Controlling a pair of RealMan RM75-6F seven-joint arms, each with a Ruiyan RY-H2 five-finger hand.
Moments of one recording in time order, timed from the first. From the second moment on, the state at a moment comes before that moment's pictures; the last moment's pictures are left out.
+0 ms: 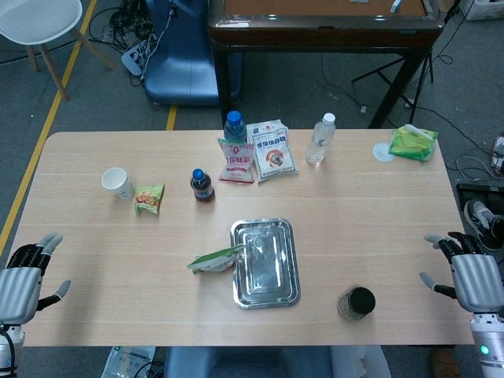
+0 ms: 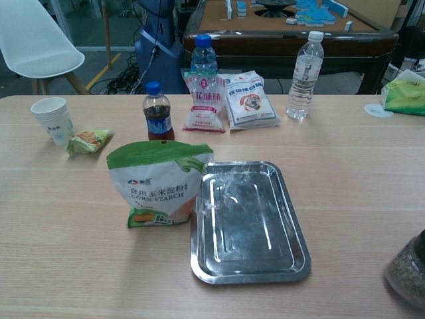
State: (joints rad) left arm -0.09 -1.17 -0.05 -1.60 1.52 1.53 0.13; right arm 0.07 -1.13 0.06 -1.59 -1.50 1.50 -0.10
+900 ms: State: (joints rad) left arm -0.25 -1.24 -0.06 -1.51 1.51 1.26 -0.15; right arm 0.08 -1.03 0.12 -1.68 -1.47 1.53 -0.13
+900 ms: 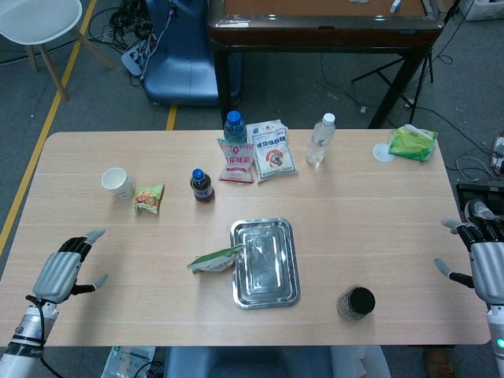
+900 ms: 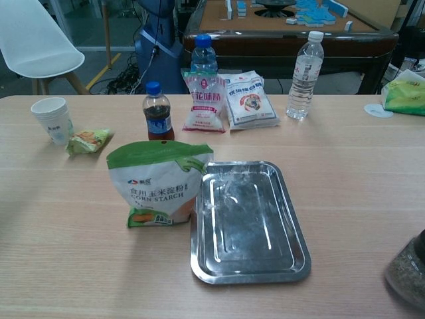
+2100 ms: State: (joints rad) left arm -0.53 -1.70 -0.10 -1.25 1.43 1.00 -0.19; right arm 0.04 -1.03 0.10 -1.65 -1.44 1.53 -0.10
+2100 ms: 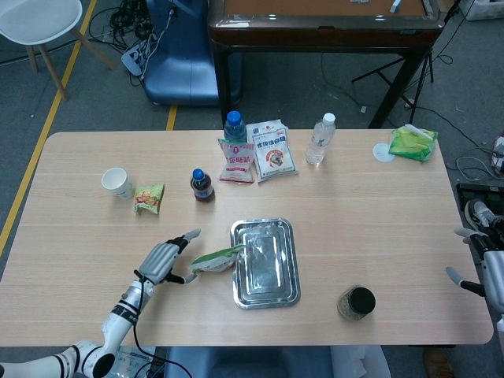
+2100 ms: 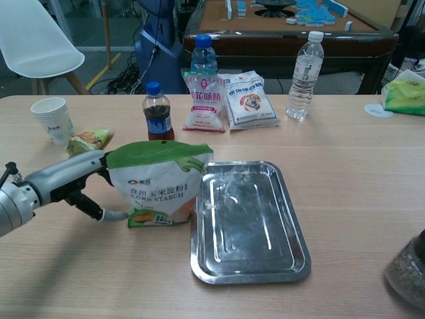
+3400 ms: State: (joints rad) left arm -0.62 -1.93 -0.07 -0.94 1.53 1.06 -0.41; right arm 0.02 -1.03 0.10 -1.64 -1.41 1.53 -0.08
